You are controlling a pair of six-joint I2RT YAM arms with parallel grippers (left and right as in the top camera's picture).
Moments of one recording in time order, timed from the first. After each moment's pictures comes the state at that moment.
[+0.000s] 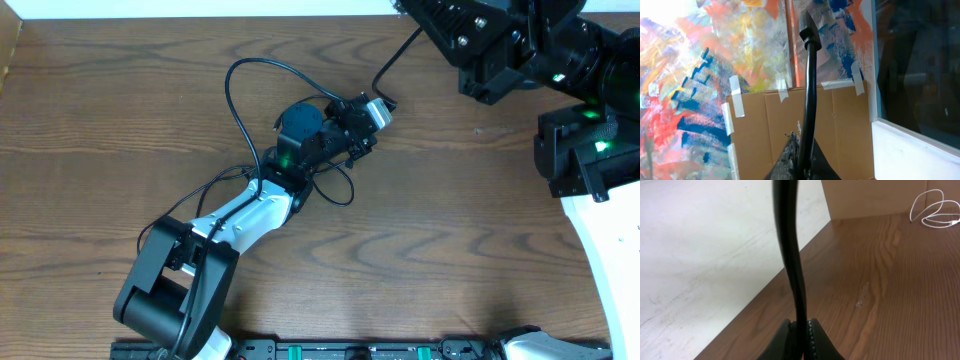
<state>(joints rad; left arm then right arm) -0.49 1.74 0.90 0.73 0.49 0.36 0.30 1.41 1.69 0.51 -1.00 0.82</state>
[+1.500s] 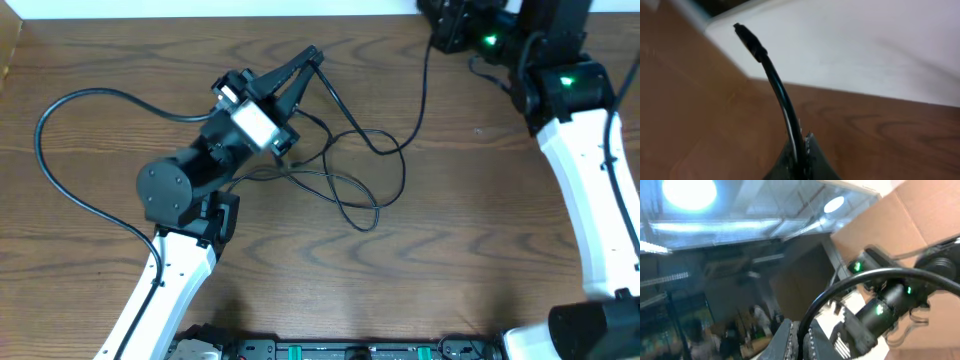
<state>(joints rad) -0.29 1.19 0.90 0.99 0.60 0.06 0.18 1.65 1.70 -0.38 -0.58 0.34</state>
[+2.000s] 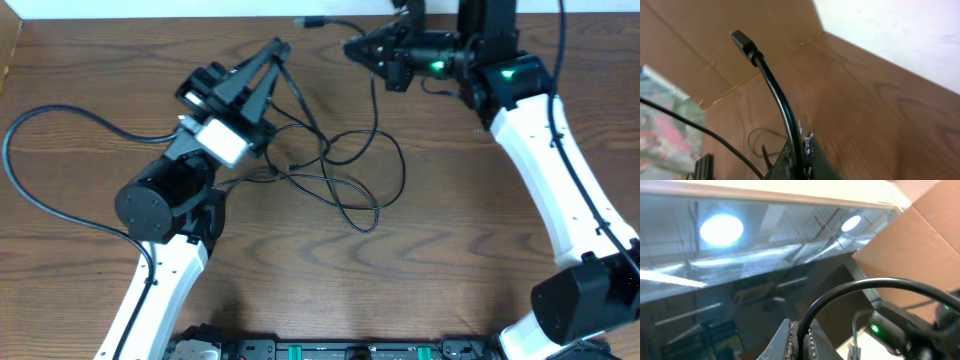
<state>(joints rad) -0.21 1.18 0.90 1.17 0.58 0.05 0.30 1.76 1.70 -0.38 -0.93 0.08</state>
